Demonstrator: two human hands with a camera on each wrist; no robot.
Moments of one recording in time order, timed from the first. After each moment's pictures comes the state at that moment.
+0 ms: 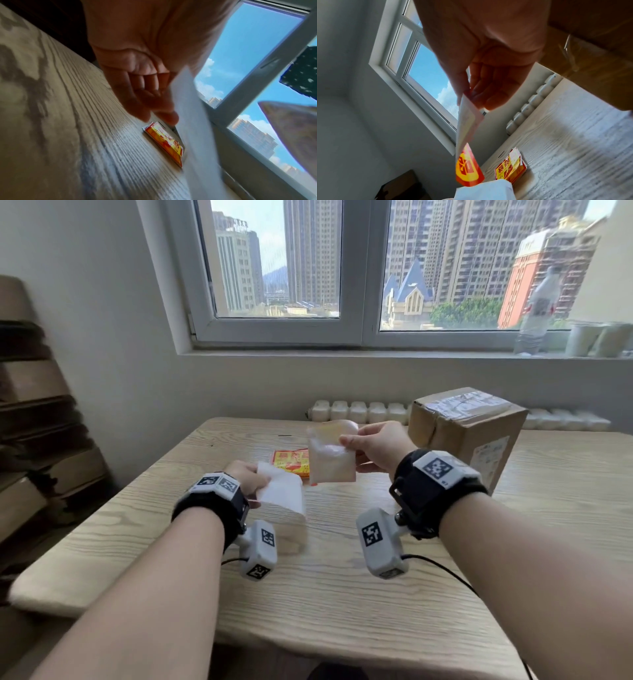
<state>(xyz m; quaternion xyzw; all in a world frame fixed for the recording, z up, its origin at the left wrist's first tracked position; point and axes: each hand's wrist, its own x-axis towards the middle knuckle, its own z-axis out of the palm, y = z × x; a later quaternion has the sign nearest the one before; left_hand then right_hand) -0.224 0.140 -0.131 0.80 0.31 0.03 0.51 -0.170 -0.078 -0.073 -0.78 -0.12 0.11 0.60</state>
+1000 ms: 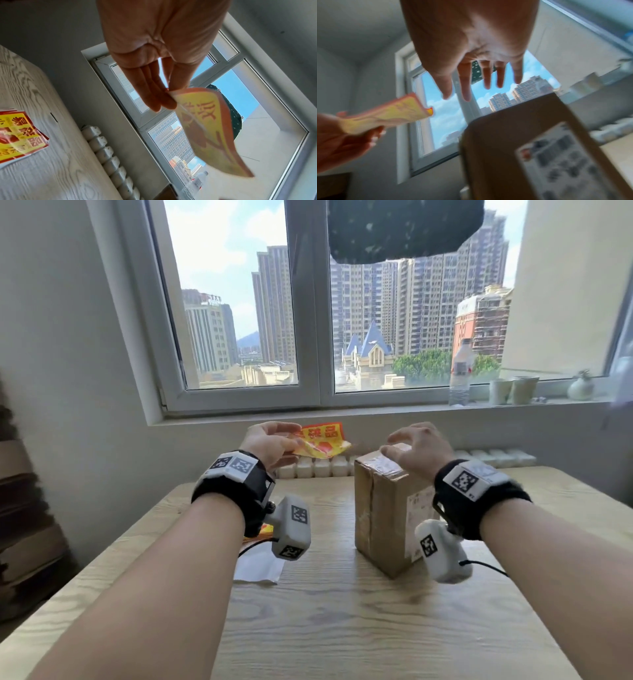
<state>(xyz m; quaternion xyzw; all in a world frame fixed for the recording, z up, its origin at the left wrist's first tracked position) -0.202 0.024 0.018 0.73 0.09 0.15 0.66 -0.133 -0.214 -0.009 -0.94 -0.14 -0.16 0.27</state>
